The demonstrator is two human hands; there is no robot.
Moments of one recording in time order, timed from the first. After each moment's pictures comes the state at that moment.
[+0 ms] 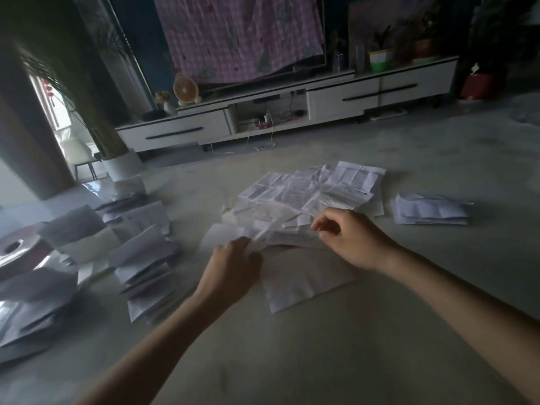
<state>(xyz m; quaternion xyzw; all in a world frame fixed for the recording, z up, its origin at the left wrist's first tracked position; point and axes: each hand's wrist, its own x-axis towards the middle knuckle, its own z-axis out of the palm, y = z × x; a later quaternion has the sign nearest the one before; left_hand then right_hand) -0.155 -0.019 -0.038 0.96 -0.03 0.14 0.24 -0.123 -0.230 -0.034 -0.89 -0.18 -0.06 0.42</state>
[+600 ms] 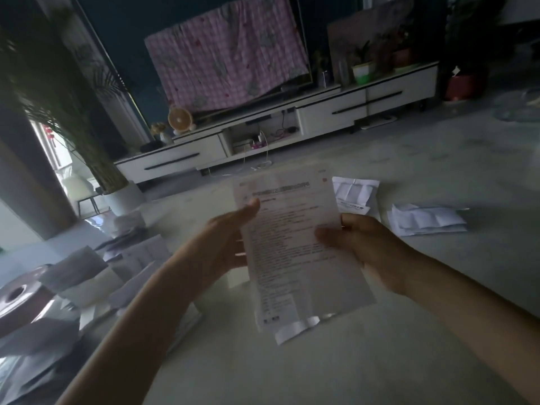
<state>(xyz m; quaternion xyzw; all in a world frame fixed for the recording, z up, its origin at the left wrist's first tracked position) -0.148 -0.034 0.060 0.74 -0.05 -0.15 0.66 -0.139 -0.239 -0.006 -0.65 -0.09 0.10 0.75</state>
